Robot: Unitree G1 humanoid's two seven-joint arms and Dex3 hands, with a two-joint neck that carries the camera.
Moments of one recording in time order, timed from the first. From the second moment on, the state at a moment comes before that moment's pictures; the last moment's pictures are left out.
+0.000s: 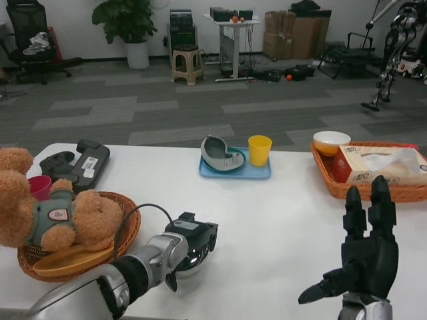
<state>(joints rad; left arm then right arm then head) -0.85 0.12 -0.72 1.09 0.65 0.06 0.07 -0.25 -0.38 0.43 0.50 0.74 -1.06 -0.26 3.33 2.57</state>
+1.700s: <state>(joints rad) -0.78 0.54 -0.68 0.16 0.59 0.20 -0.23 -0.25 -0.41 0.44 0.48 0.75 -0.97 -0.16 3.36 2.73</state>
